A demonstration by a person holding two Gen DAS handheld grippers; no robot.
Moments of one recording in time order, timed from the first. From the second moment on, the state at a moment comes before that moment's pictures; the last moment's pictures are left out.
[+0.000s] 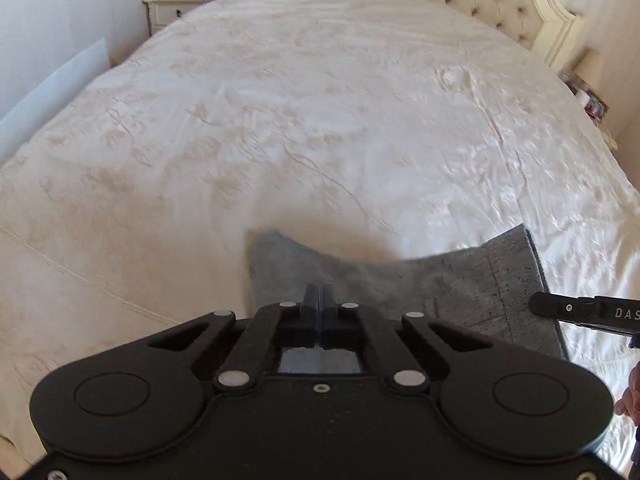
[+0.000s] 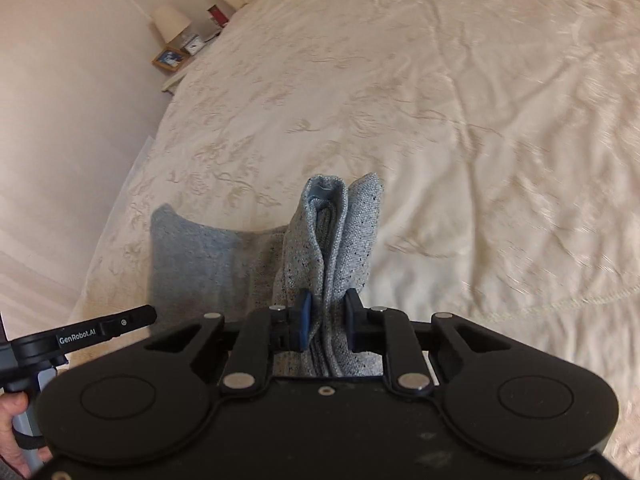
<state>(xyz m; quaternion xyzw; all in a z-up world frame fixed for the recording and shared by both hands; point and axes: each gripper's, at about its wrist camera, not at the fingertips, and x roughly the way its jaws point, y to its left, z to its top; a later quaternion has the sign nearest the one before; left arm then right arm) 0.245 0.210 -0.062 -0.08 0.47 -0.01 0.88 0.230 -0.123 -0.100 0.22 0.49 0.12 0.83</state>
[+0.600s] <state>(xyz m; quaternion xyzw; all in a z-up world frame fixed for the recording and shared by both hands) 0.241 0.233 -0.093 -0.07 0.52 -0.04 0.85 0.287 -0.051 -0.075 0.03 0.45 0.00 0.89</state>
